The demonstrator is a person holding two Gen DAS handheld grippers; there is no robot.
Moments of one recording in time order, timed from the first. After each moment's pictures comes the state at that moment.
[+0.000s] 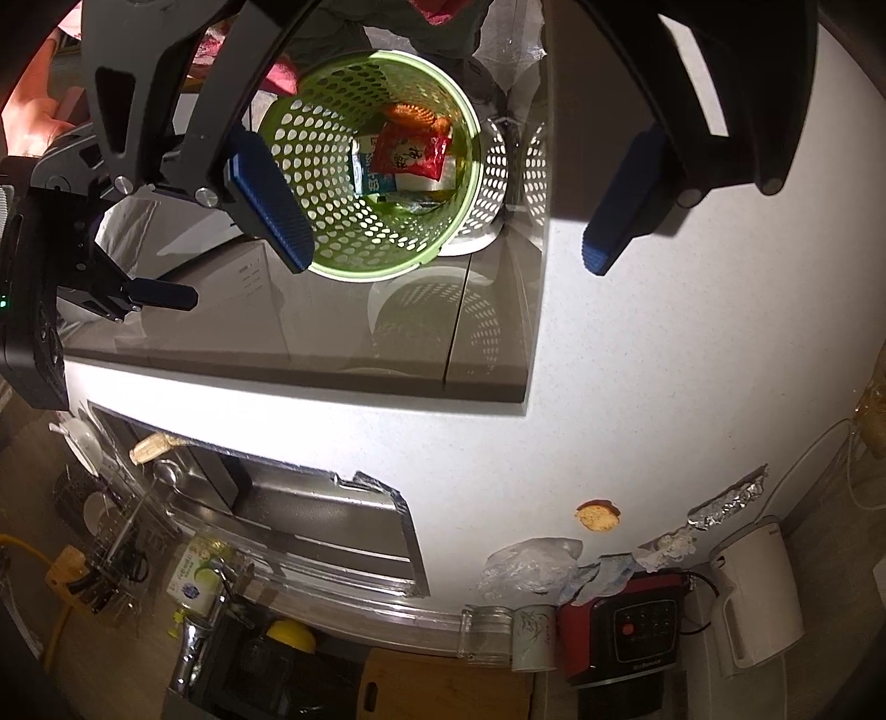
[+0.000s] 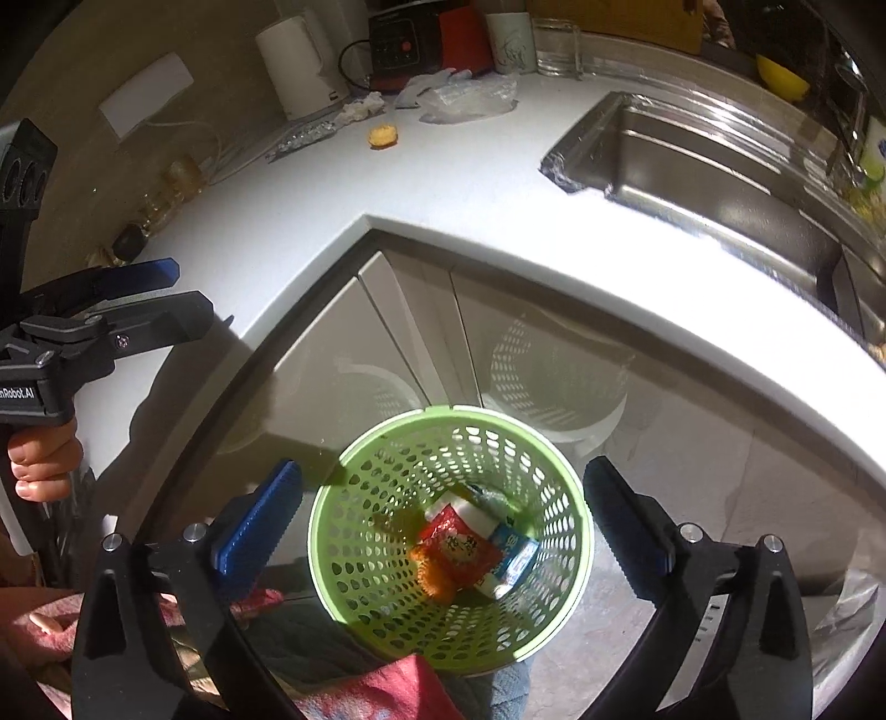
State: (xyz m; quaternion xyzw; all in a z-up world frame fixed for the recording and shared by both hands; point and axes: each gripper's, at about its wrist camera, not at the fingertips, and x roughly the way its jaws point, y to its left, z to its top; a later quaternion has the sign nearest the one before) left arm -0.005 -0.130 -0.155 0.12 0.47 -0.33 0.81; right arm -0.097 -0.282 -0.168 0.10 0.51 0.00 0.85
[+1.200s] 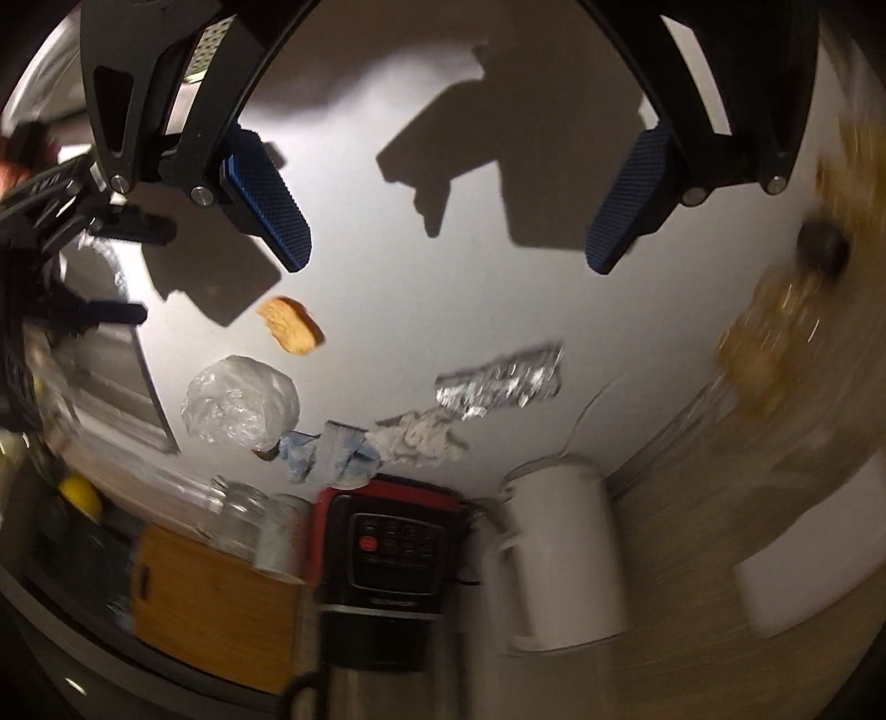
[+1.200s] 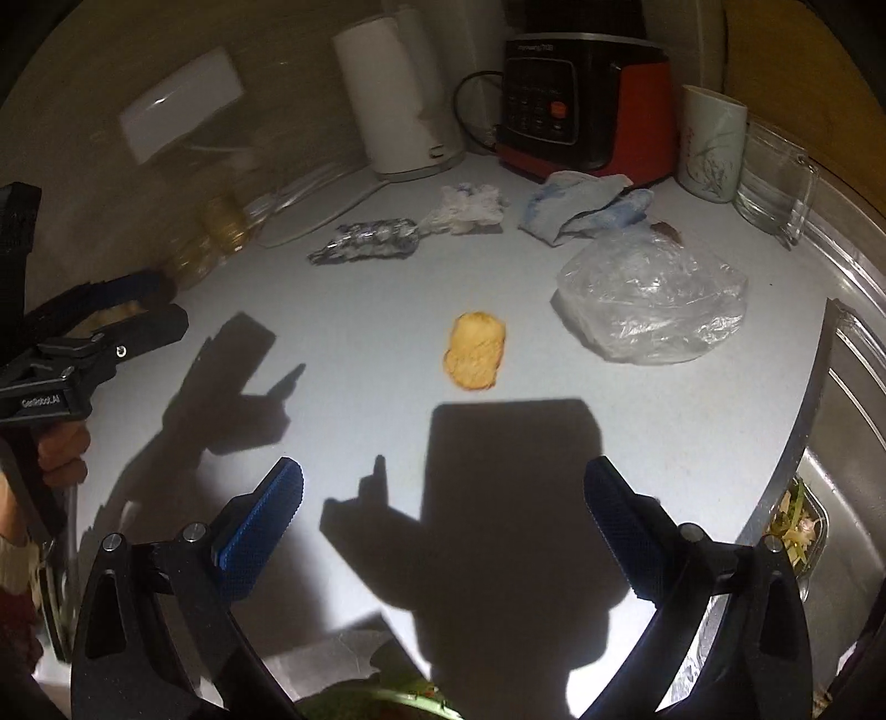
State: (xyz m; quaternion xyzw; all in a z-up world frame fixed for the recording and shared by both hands) left arm 0.229 -0.054 -0.126 0.10 0.41 -0.16 0.89; right arm 0.204 -0.267 -0.157 0.04 0.49 0.15 0.86
